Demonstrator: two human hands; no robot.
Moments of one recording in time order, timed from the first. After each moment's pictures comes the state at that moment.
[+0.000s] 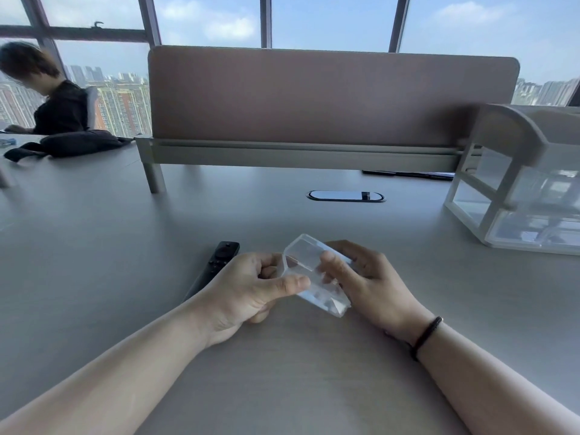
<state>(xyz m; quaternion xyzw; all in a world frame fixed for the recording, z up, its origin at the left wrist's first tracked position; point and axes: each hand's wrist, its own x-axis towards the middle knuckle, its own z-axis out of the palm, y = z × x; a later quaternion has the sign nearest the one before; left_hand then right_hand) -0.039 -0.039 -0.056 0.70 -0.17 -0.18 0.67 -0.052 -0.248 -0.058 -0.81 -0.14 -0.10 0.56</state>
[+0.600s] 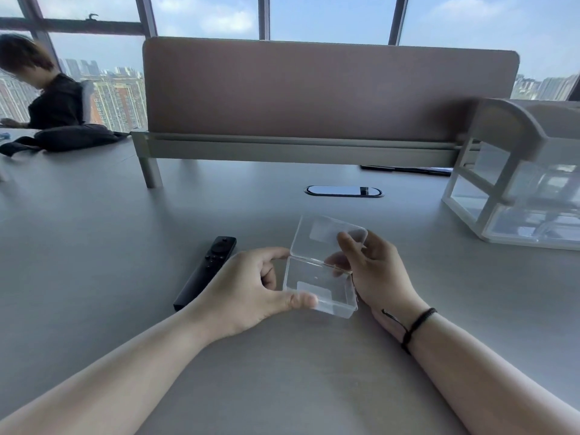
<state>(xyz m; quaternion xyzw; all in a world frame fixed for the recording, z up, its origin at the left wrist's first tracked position) -0.045 -0.041 -0.059 0.85 -0.25 0.02 0.47 -0.039 -0.248 -0.064 -0.75 0.03 -0.14 0.64</state>
